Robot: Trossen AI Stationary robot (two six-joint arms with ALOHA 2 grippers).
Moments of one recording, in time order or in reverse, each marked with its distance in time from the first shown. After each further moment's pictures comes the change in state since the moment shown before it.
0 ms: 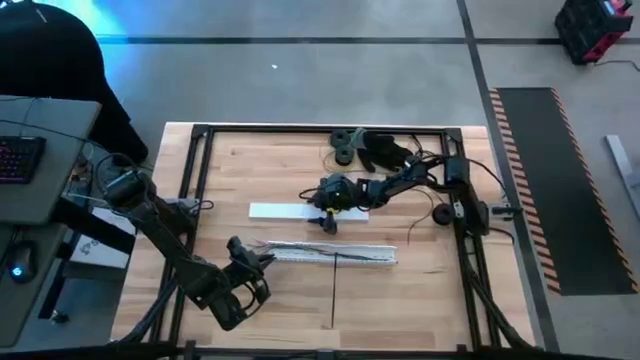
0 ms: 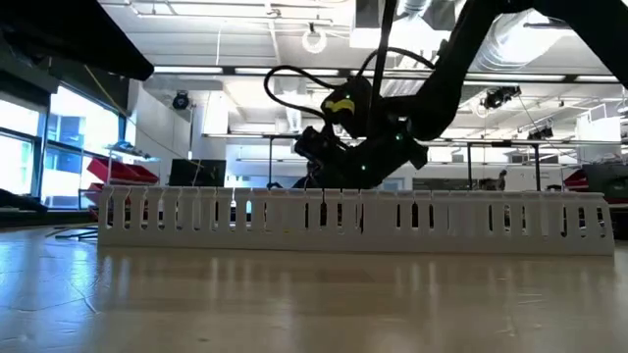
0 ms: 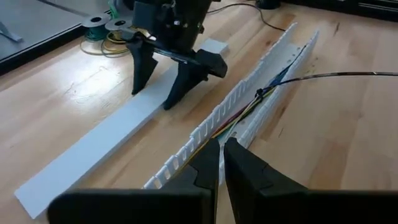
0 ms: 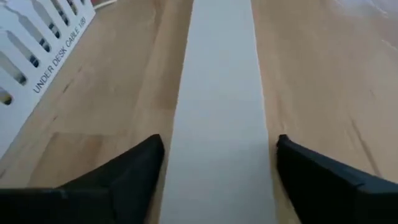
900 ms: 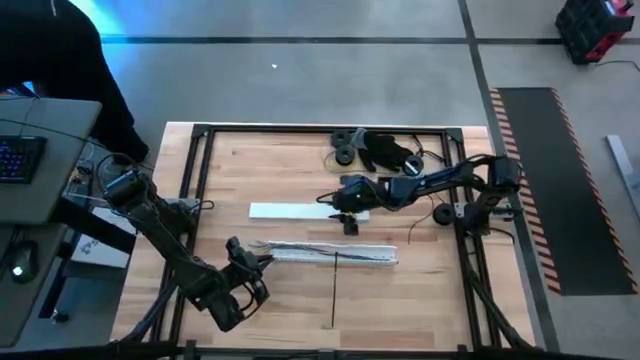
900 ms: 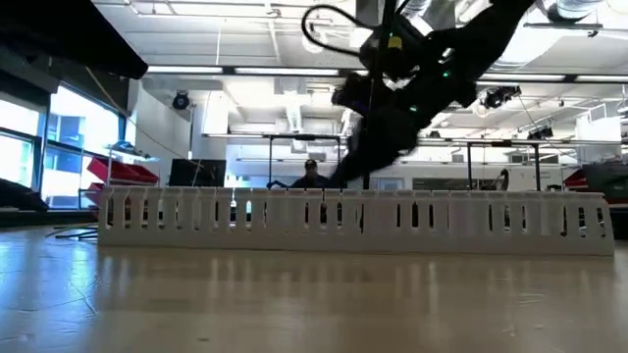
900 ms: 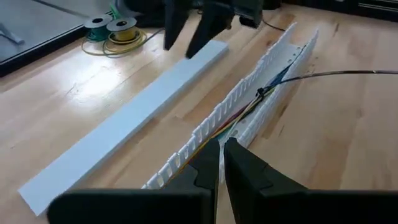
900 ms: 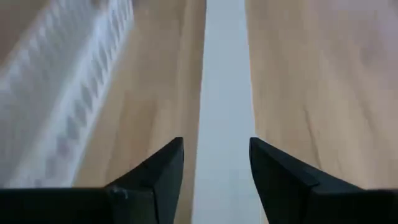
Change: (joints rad) left arm -0.009 0.000 0.000 -0.026 -0.008 -0.026; right arm 0.060 -0.395 -0.139 -0.137 0.089 0.023
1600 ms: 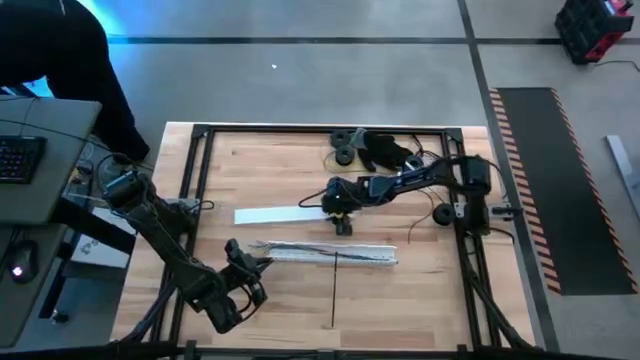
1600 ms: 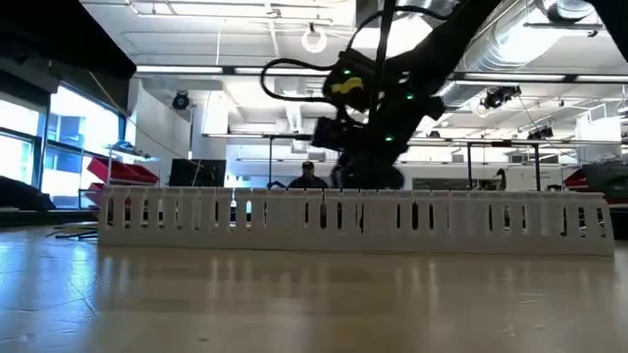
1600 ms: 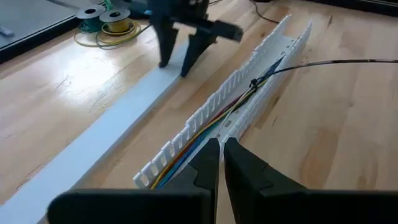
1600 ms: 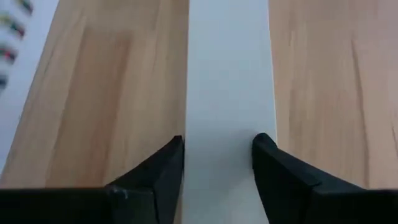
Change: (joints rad) left arm -0.025 0.001 -0.001 -0.002 0.027 -0.019; right arm -0.011 0.142 0.149 -0.436 0.037 -0.056
